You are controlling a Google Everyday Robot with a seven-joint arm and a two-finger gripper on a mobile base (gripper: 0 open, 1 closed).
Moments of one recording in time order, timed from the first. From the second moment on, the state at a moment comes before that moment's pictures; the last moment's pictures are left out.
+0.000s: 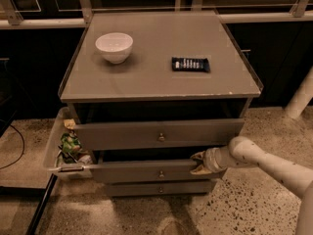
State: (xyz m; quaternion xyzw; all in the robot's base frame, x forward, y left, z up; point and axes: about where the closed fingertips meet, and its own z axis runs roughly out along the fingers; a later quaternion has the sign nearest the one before) arm 0.609 -0.202 0.401 -0.69 0.64 0.09 0.33
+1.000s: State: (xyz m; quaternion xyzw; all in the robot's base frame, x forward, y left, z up) arm 0.579 -0.207 0.406 -0.70 0.63 0.11 0.33
